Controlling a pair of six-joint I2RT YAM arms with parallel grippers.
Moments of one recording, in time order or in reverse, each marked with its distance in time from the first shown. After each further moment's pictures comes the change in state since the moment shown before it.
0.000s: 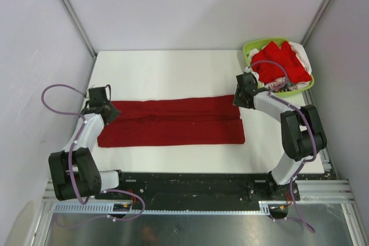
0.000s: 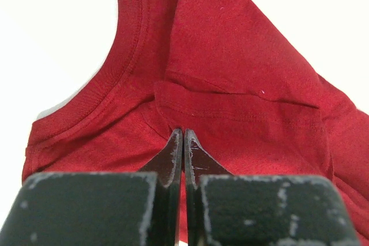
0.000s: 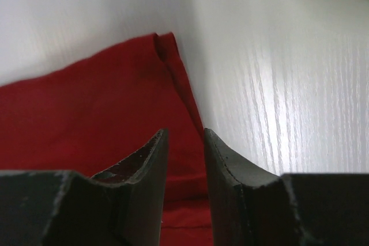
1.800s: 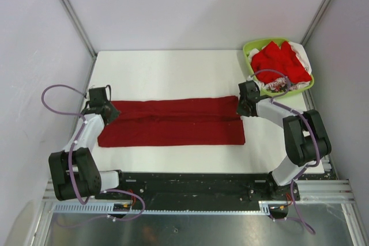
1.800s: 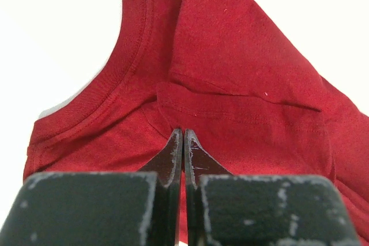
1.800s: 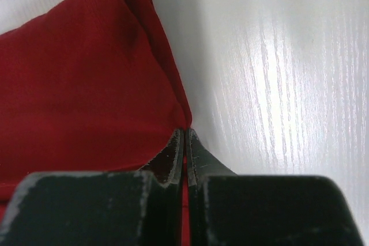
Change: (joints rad) left arm 0.000 0.000 -0.003 0.004 -0.003 -0.002; right arm -0.008 -0.066 -0.143 -0.001 -0.023 0.037
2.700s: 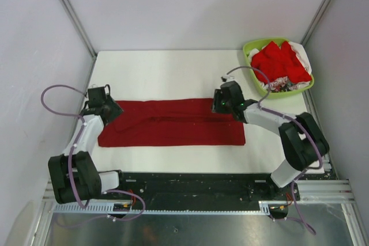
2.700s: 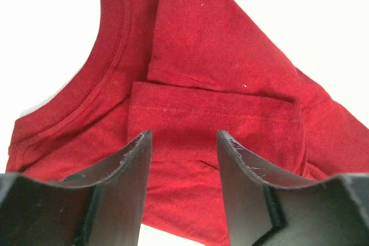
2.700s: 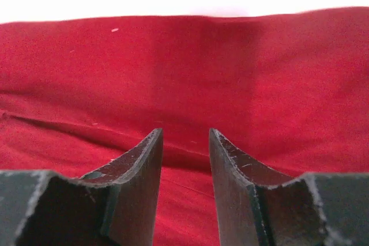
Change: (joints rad) left arm -0.001 -0.050 -0.010 -0.008 0.062 -0.010; right arm 0.193 -0.062 -0.012 0.195 -0.117 -0.007
